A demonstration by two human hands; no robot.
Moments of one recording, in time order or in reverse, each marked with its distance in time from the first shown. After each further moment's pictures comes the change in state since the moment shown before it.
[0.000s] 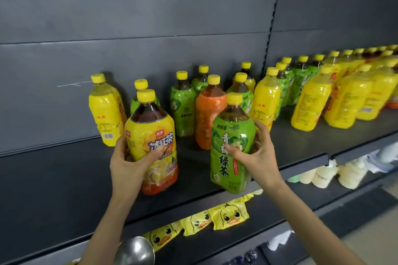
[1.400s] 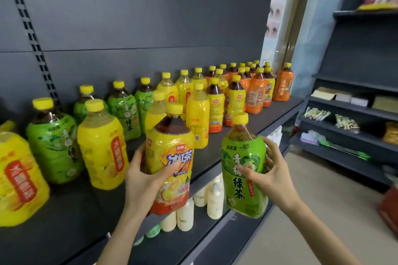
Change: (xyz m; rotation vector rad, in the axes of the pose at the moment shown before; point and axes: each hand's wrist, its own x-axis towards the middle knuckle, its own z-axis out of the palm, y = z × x) left_hand -0.105 0.006 0.581 -0.179 -0.488 -0.014; right_hand 0.091 0.084 -0.547 -0.249 0.294 0.067
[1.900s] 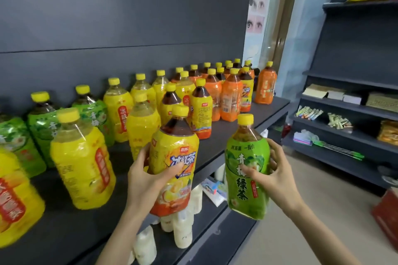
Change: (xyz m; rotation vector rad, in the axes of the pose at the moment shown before) left_hand 0.062 -0.032 0.166 0.043 -0.086 -0.017; right_hand 0.097 0.075 -0.120 0.006 0.068 0.021
